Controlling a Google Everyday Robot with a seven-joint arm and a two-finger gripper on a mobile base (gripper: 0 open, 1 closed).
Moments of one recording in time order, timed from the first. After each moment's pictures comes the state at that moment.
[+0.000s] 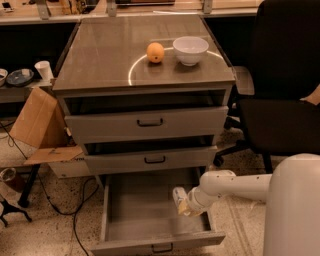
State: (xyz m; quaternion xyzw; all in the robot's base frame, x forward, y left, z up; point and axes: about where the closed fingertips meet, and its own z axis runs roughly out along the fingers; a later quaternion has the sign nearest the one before) arm 0.511 -0.121 0.324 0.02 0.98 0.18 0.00
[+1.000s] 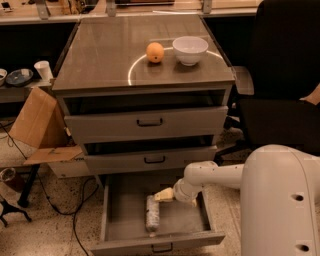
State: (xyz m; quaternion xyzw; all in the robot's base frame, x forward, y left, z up) arm 0.554 -0.069 0.317 -0.01 0.98 0.18 0.01
